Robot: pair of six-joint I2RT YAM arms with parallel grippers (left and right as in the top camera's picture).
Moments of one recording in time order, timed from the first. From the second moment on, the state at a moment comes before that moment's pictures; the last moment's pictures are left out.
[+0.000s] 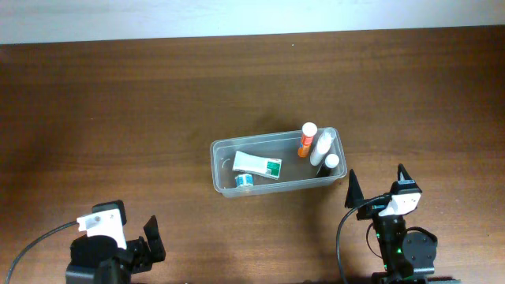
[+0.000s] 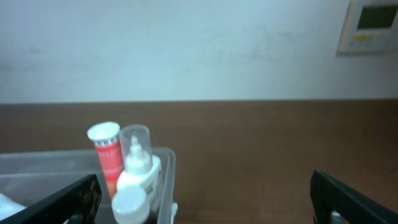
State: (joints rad) left arm -0.16 0.41 0.88 -1.21 -0.19 -0.25; right arm 0.00 0.01 0.01 -0.03 -0.06 0.04
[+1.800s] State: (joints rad) left arm -0.12 0.02 0.15 -0.26 -0.19 -0.22; right arm 0.00 0.01 0.01 -0.07 -0.04 0.04
